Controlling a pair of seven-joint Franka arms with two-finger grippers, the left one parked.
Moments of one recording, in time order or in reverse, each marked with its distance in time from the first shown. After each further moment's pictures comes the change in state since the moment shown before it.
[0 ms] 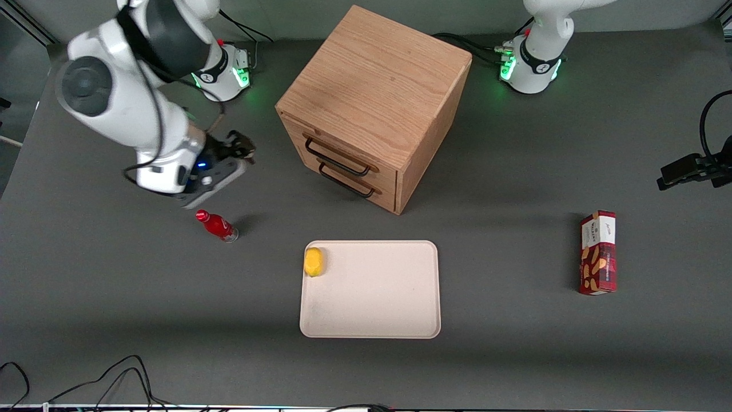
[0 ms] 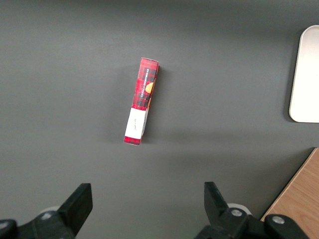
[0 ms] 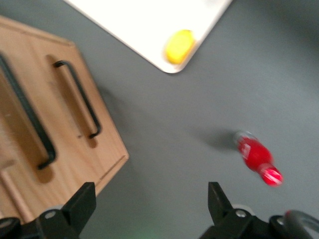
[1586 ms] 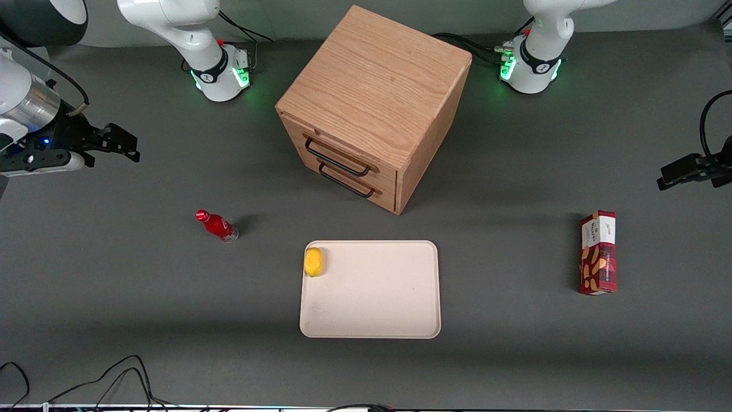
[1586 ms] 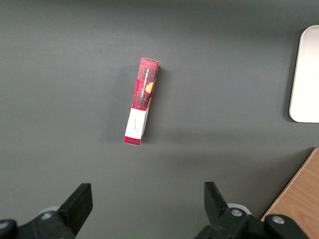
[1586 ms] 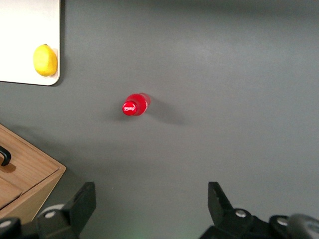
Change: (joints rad) arm -0.057 -0.287 -0.362 -0.175 -0.101 -0.028 0.202
